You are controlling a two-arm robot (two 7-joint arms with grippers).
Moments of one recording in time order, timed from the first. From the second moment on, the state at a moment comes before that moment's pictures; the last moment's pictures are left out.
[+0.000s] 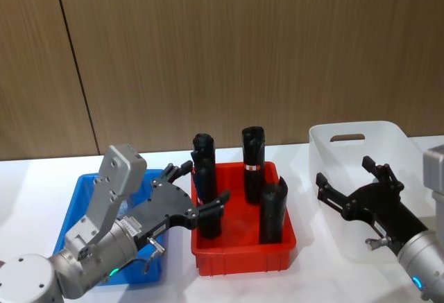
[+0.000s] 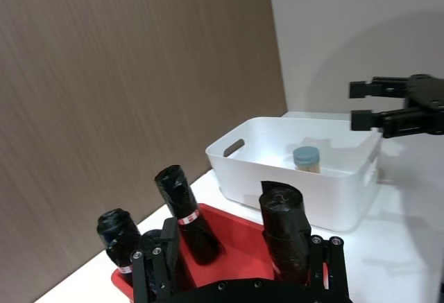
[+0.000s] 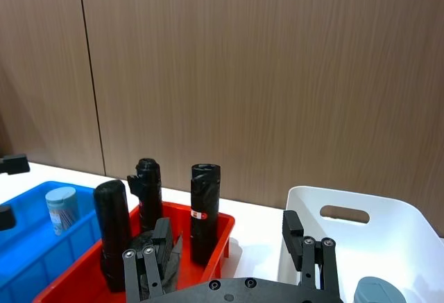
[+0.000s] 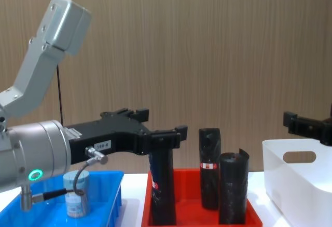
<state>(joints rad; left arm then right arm) -0.32 0.41 0.40 -1.46 -0.35 -0.03 -0.48 0.00 0.34 -0.23 -1.75 0.29 0.04 0.08</state>
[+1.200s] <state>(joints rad) -0.24 0.38 0.45 -1.62 -0.21 0.01 -0.03 -0.01 0.34 -0.23 -1.77 0.29 0.03 0.07</state>
